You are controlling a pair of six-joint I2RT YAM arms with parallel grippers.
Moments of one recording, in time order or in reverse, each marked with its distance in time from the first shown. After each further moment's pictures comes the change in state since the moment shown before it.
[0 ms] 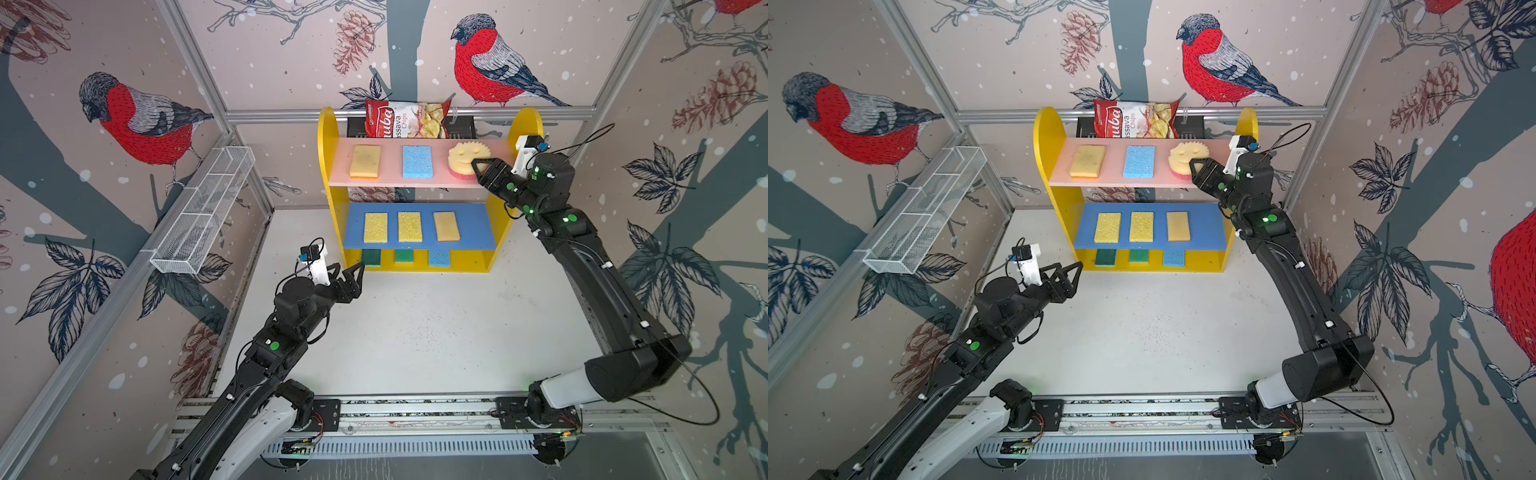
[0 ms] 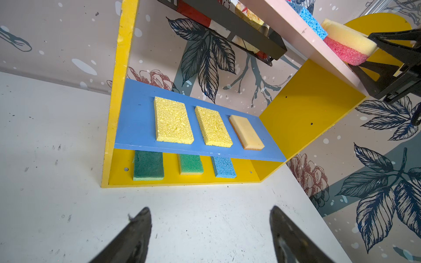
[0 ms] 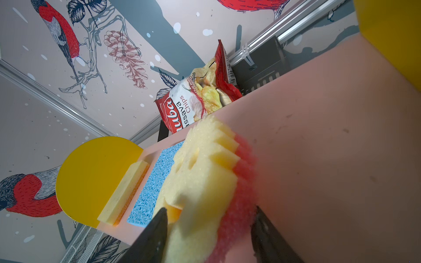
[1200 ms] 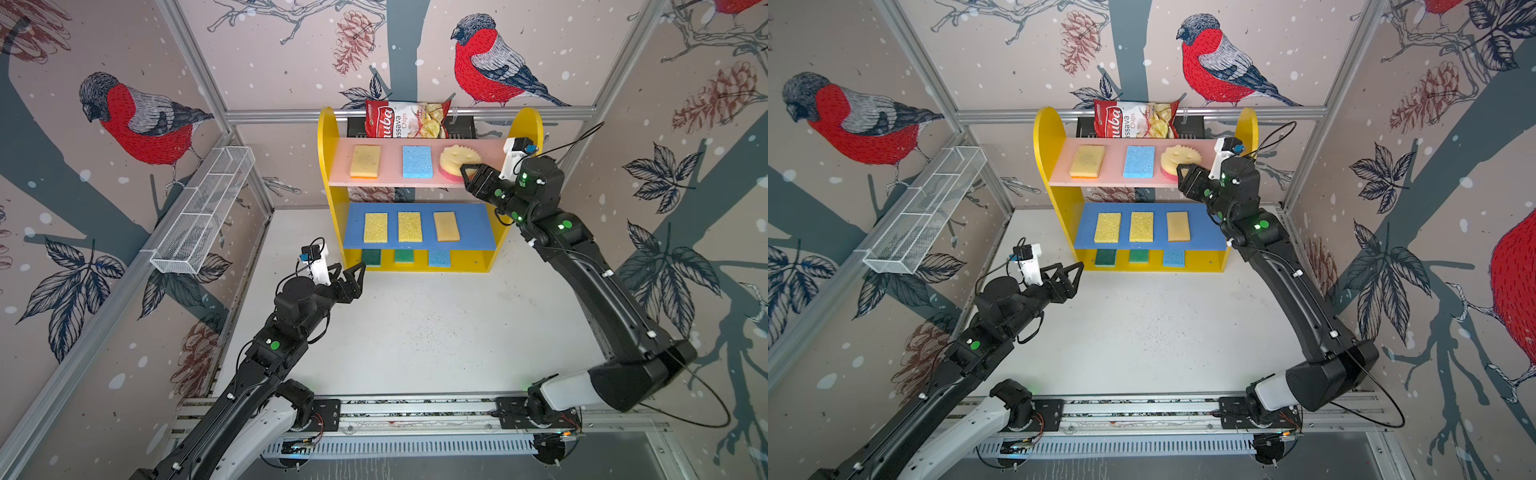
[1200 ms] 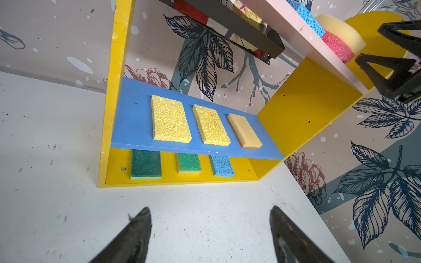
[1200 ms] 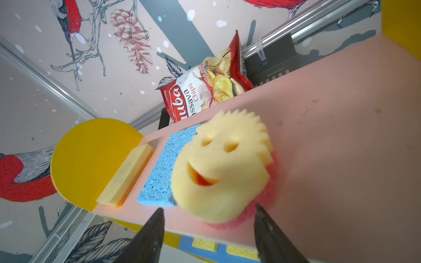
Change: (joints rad) left arm 0.001 0.006 0.000 0.000 0.014 -0.002; right arm 0.150 -0.061 0.001 -0.076 0.176 -0.084
